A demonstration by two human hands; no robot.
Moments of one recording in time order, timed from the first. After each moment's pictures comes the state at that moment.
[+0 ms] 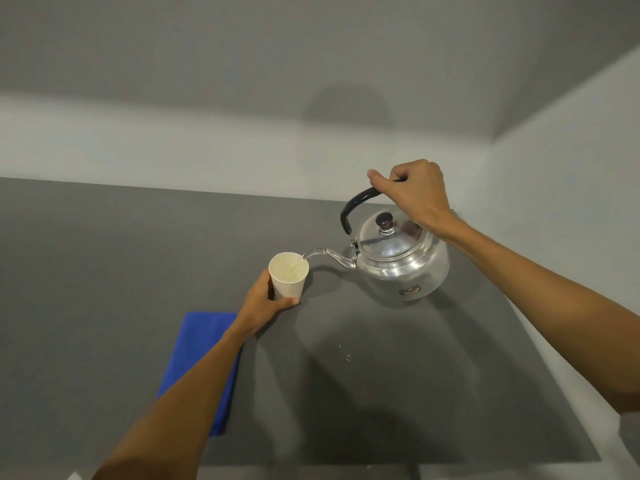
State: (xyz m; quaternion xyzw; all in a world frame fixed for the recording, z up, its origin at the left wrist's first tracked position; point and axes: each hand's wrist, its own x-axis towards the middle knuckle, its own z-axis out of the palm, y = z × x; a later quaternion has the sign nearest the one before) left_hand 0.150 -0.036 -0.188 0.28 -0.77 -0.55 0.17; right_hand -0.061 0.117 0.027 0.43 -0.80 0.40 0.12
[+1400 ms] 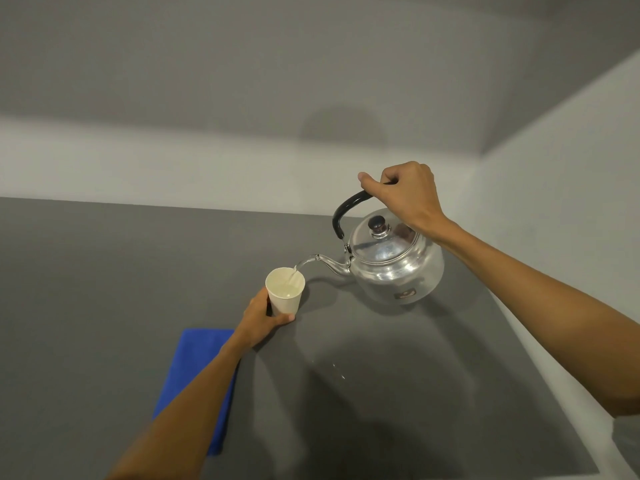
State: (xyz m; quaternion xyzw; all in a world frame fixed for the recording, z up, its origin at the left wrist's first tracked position) left_hand 0.148 -0.035 -0.187 0.28 -0.79 -0.52 0.14; right_hand -0.052 0.118 0.052 0.45 -0.79 0.40 0.14
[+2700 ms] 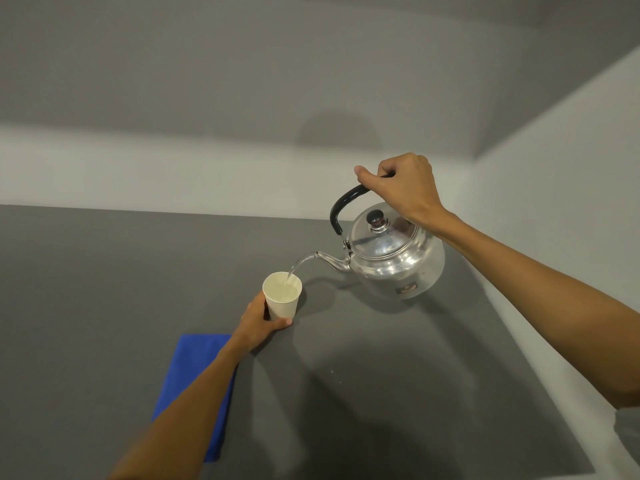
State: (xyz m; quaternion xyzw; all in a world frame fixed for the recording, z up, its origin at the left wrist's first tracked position) left_hand 0.149 -0.035 -0.185 0.28 -0.79 -0.52 0.14; right_hand -0.055 0.117 0.069 0.46 -0.78 0.40 0.16
